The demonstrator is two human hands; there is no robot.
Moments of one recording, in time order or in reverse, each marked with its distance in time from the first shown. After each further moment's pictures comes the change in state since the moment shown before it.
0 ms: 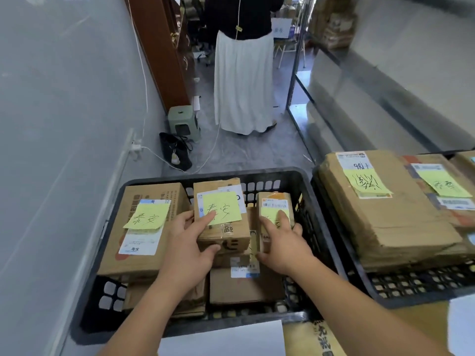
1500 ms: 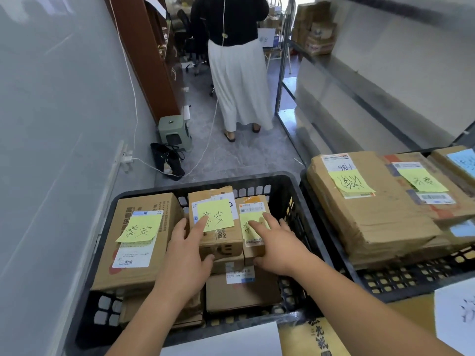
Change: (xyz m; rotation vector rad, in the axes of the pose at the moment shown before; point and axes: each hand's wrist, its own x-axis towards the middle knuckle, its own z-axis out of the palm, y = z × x) left_hand 0.001 0.006 0.003 0.177 -0.108 -0.032; right_hand -0.011 -0.001 -0.022 0.016 -0.058 -0.119
